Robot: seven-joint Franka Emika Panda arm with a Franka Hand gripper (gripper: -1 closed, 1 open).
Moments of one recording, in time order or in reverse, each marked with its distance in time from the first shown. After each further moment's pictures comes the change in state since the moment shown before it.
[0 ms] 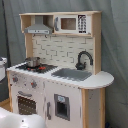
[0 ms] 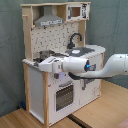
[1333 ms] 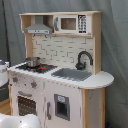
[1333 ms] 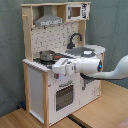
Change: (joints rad) arm 0.234 -0.023 -0.137 -0.374 -0.007 0.173 -0.018
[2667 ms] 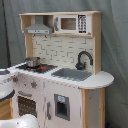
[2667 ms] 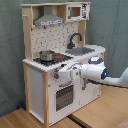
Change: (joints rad) arm 0.133 -0.171 -0.069 -0.300 0.053 -0.012 0.036
